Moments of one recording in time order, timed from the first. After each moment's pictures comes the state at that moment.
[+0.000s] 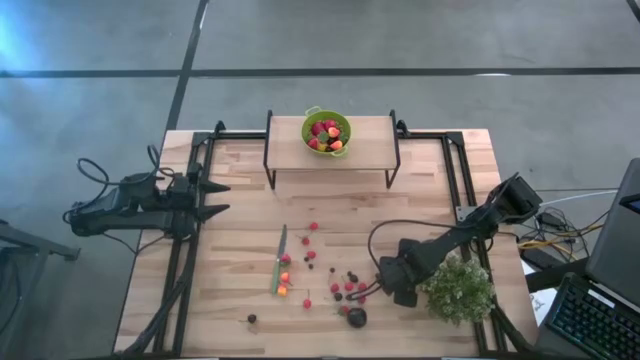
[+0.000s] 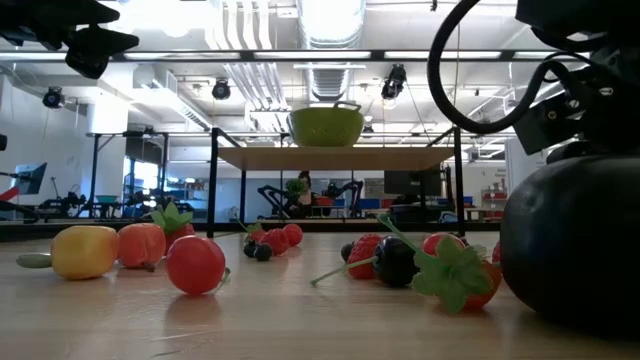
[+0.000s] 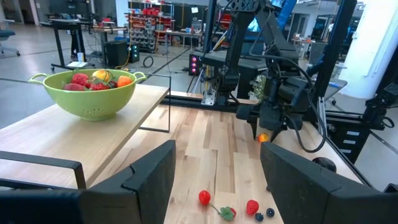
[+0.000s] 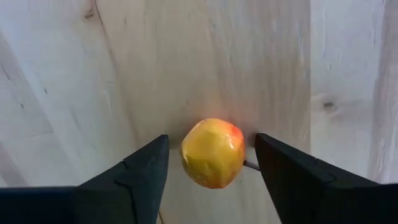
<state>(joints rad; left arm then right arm) 0.02 0.10 0.45 -0.47 -0.09 -0.09 0.53 1.72 0.93 -0.79 -0.04 0.75</state>
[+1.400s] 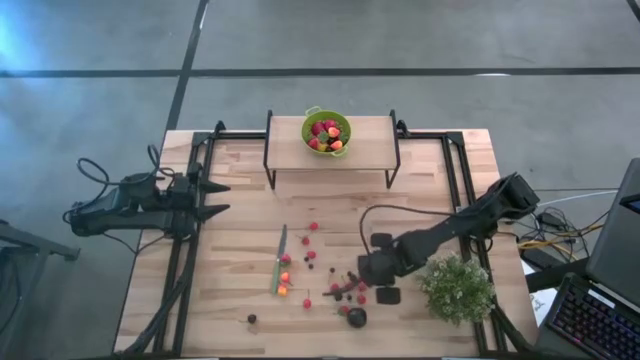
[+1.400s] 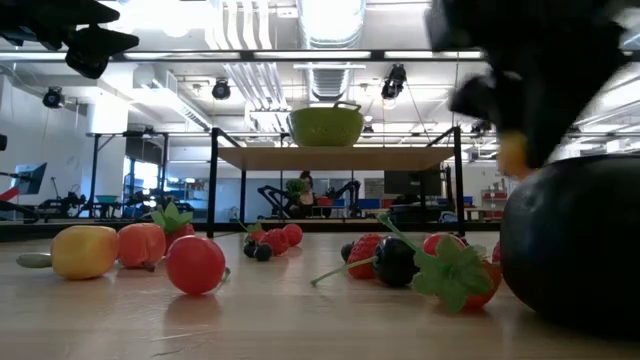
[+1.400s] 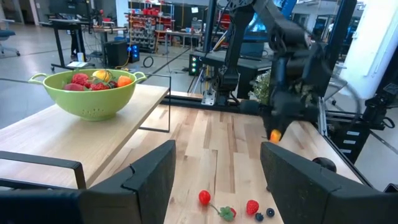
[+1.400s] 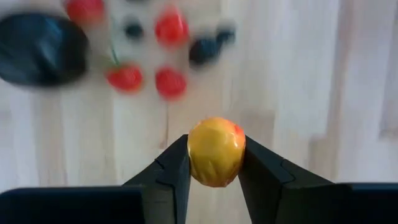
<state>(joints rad) 0.02 0.10 0.45 -0.47 -0.09 -0.09 0.43 1.71 1.19 -0.78 0.03 0.42</state>
